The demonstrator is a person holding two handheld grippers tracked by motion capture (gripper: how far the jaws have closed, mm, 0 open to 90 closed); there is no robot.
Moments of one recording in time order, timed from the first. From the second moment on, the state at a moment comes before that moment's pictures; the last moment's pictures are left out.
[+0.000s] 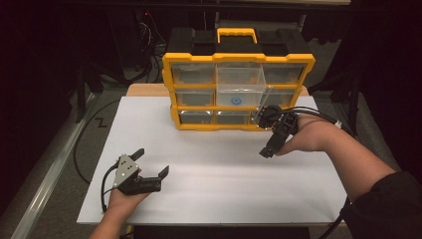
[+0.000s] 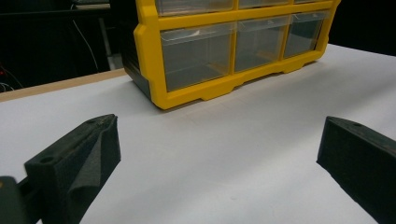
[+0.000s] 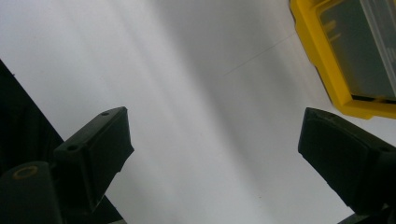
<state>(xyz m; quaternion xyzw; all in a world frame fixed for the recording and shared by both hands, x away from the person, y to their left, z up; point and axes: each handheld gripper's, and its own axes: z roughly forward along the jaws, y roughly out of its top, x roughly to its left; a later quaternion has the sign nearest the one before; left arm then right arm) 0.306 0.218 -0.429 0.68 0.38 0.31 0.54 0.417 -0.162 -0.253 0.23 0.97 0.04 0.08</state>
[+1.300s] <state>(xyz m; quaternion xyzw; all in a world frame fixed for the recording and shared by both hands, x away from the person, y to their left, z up) 0.305 0.217 -0.429 0.69 0.38 0.31 0.54 0.416 -0.170 -0.353 0.25 0.96 0.03 0.07</state>
